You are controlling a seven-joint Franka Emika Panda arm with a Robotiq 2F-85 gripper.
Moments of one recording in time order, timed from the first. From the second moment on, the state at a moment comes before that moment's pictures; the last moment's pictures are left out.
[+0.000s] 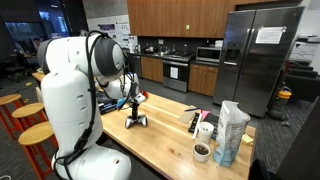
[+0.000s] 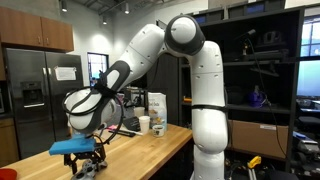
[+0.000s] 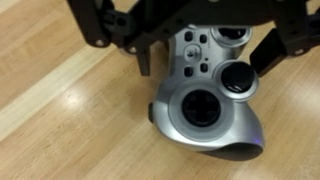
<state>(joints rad) 0.20 0.04 0.21 -2.40 -0.02 2.45 1.39</state>
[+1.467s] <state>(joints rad) 0.20 0.07 0.21 -2.39 -0.06 2.49 1.36</state>
